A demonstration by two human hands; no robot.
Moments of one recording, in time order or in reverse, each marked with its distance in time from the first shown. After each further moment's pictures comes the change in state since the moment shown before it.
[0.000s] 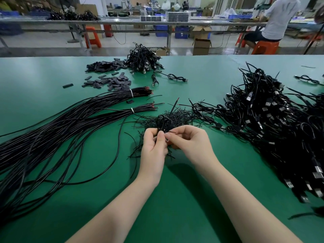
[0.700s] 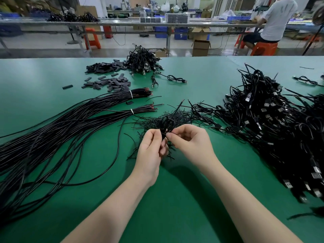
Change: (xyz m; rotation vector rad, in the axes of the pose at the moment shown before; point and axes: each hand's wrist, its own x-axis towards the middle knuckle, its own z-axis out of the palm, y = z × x) left_hand 0.005 0.002 -0.004 -0.257 -0.051 -0.172; right_hand 0.002 -0.001 -0.002 -0.223 0.066 -0.081
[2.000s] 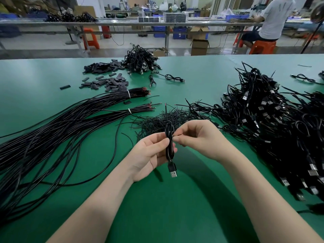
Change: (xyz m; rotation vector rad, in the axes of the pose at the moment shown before) left_hand 0.003 0.023 -0.018 -0.068 -0.374 -0.318; right_hand 0.010 -0.015 -0.041 -0.094 -0.341 -0.080
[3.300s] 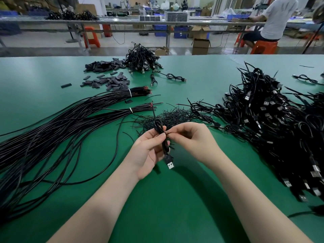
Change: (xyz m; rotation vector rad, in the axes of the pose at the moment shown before) left_hand 0.006 -0.002 -0.003 -0.119 0.137 0.060; right_hand 0.005 0.008 0.025 0.024 0.139 -0.008
